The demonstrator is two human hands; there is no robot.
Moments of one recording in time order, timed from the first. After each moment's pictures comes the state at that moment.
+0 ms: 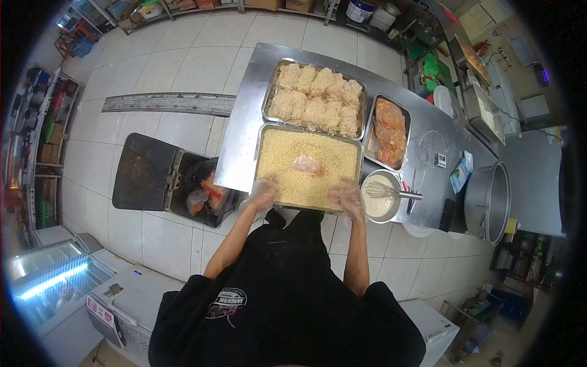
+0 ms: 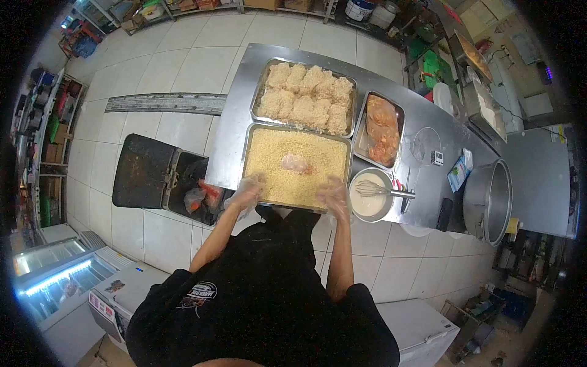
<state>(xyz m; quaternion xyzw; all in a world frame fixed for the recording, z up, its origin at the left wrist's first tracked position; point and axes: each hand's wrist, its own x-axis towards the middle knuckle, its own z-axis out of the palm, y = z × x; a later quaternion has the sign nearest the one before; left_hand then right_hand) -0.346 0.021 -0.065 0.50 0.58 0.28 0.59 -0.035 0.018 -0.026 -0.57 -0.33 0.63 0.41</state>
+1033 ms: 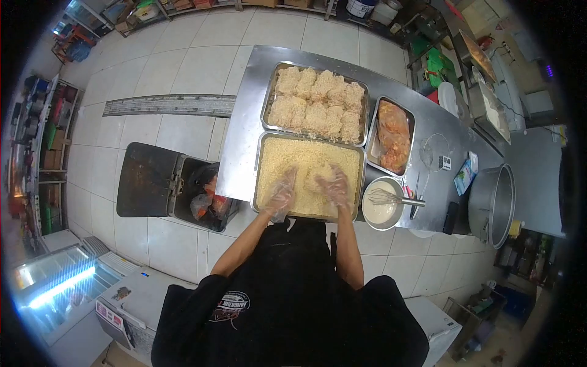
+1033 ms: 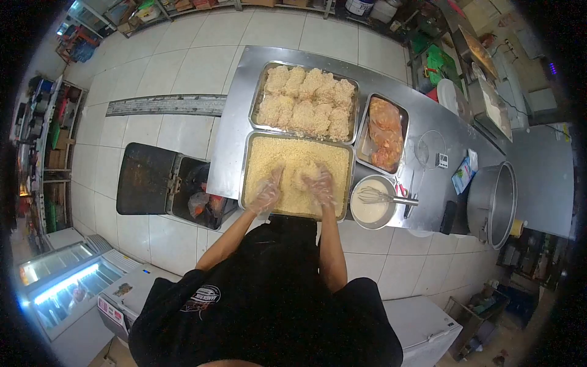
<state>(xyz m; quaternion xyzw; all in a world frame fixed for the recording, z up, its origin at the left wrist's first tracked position) -0.304 0.063 -0.100 0.81 0.55 0.10 0.17 -0.097 0.093 -0.017 -0.66 -0.45 0.49 0.35</state>
